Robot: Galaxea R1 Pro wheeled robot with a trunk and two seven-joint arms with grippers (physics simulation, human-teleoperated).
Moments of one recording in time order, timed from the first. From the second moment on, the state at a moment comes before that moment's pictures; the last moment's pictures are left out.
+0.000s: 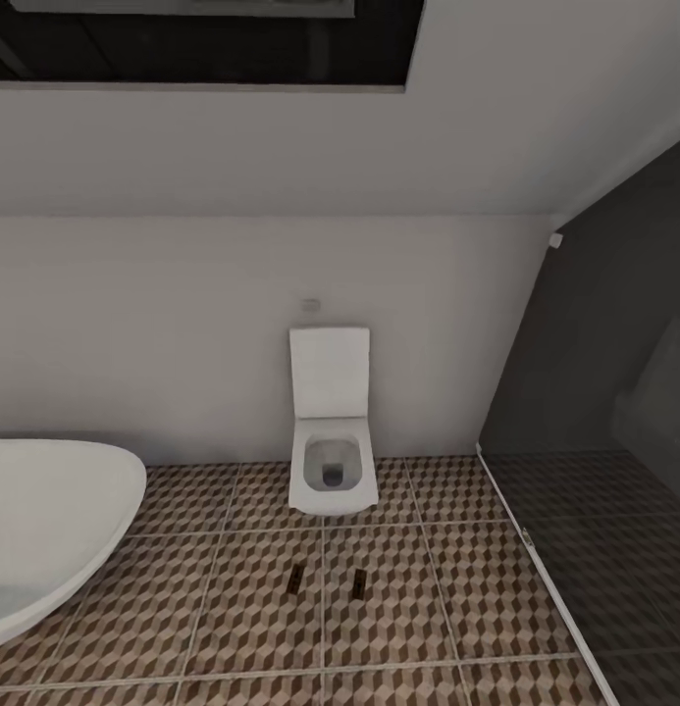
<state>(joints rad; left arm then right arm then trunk) -0.29 0.06 -0.32 0.08 0.28 -0.20 0.10 -0.30 -0.09 0.26 -0.01 -0.08 0.04 0.10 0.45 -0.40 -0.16</state>
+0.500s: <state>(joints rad) -0.29 0.05 -0.32 0.08 0.28 -0.20 0.10 -0.30 -0.08 0.26 -0.01 -0.08 0.04 0.10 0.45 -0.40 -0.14</state>
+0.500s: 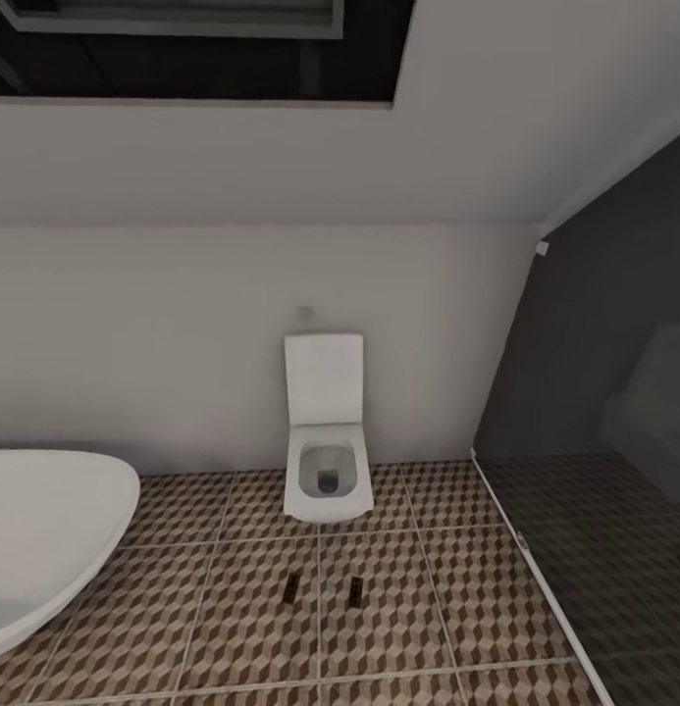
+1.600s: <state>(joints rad) -0.29 0.05 -0.32 0.08 0.28 -0.20 0.10 -0.30 -0.07 0.26 -0.01 -0.08 0.04 0.10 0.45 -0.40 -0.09</state>
